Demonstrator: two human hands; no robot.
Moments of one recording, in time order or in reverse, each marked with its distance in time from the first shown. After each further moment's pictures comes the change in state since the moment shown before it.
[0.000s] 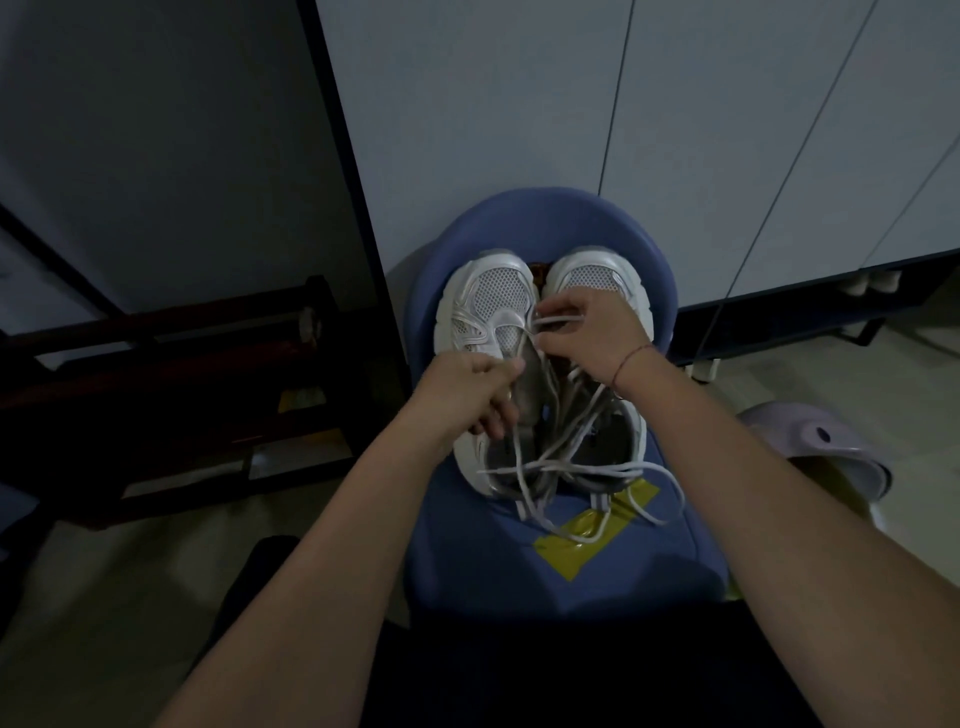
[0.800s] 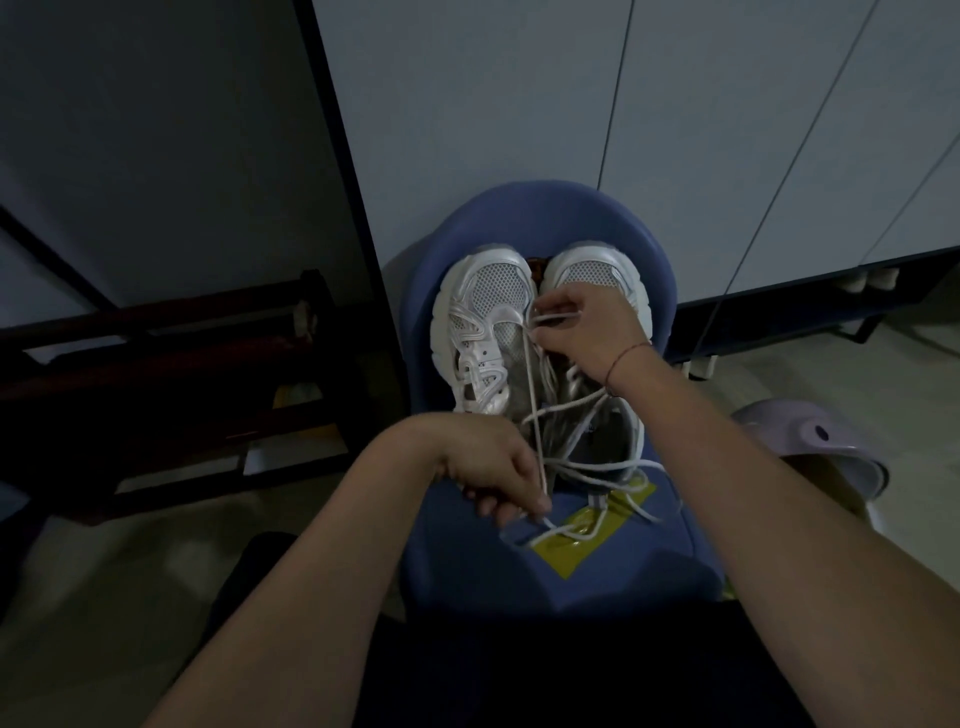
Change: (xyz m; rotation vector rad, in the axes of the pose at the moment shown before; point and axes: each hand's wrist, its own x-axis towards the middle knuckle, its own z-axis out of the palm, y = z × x) left_hand -0.003 -0.007 0.005 0.552 -0.766 -0.095; right_hand -0.002 -0.003 0.001 -0.010 0.039 -0.012
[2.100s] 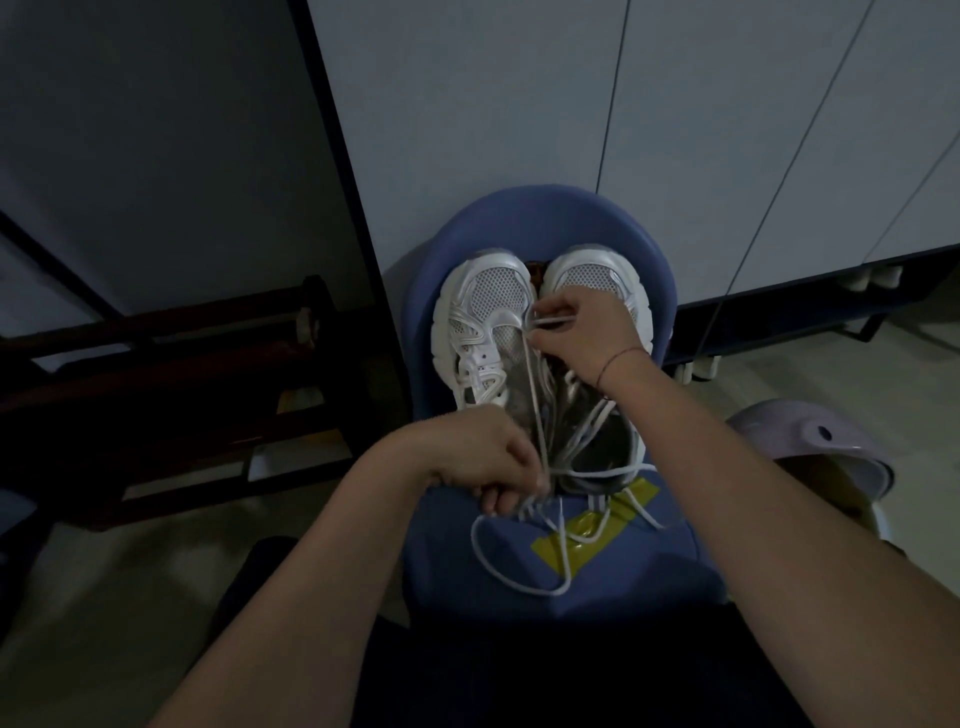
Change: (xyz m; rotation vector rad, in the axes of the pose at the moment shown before) left_hand -0.010 0.001 0.005 -0.057 0.160 0.084; right_hand -0.001 -0.002 0.006 0.012 0.033 0.020
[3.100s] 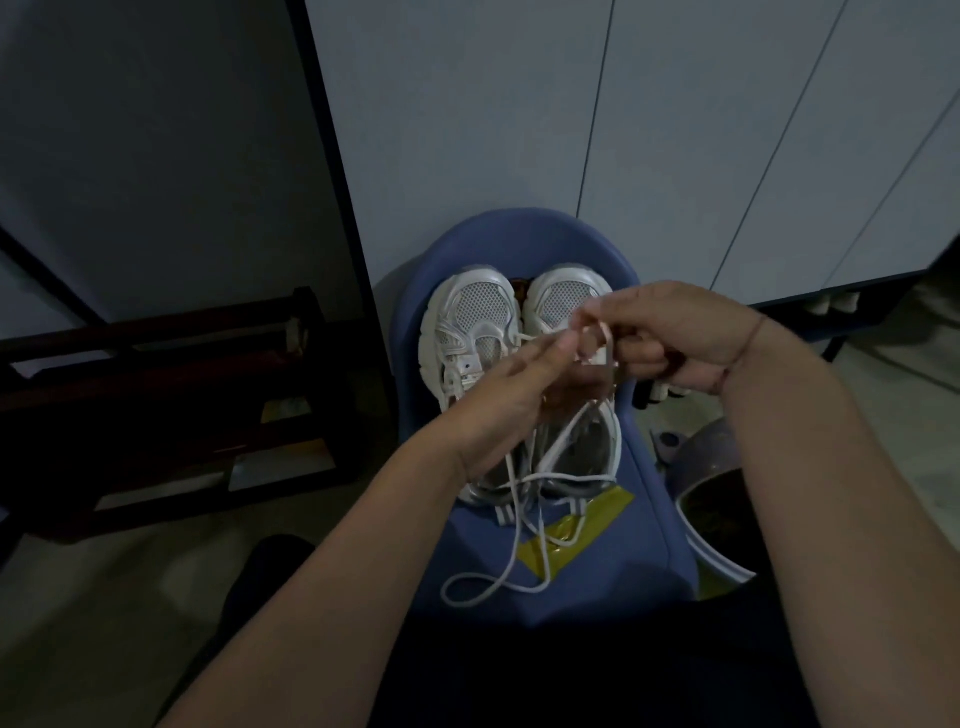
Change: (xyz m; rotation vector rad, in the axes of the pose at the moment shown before) left_hand 0.013 0.044 0.019 -0.881 0.256 0.493; right_hand -0.041 -0.049 -0.098 0.591 -0.516 0.331
